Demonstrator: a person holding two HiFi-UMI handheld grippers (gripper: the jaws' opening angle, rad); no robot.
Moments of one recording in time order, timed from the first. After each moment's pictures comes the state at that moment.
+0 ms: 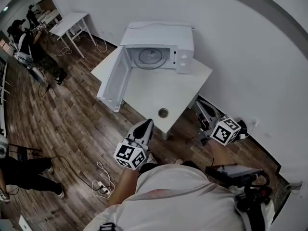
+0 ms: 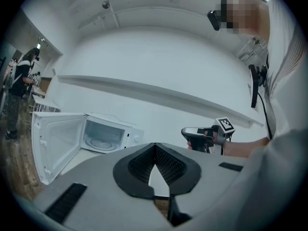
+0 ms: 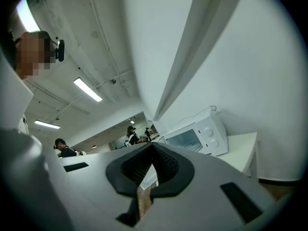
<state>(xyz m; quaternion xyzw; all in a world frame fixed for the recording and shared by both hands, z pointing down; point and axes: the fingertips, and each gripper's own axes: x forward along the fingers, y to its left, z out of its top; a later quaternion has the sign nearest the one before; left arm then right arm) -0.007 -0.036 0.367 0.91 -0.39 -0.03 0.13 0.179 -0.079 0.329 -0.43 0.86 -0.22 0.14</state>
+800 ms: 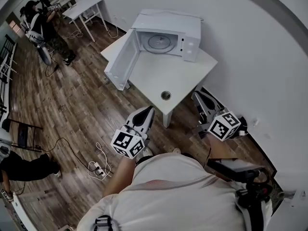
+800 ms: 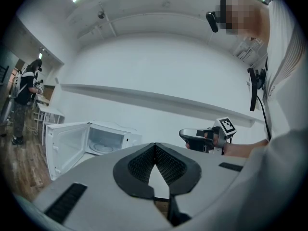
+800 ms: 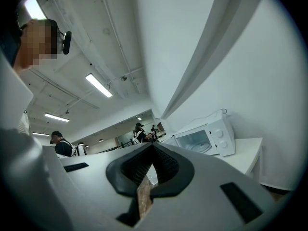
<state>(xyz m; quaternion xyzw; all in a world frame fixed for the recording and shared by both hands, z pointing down) -0.005 0.035 0.328 0.91 -0.41 -0.04 0.10 0.156 -0.012 0.297 -0.40 0.89 -0.18 0.12</state>
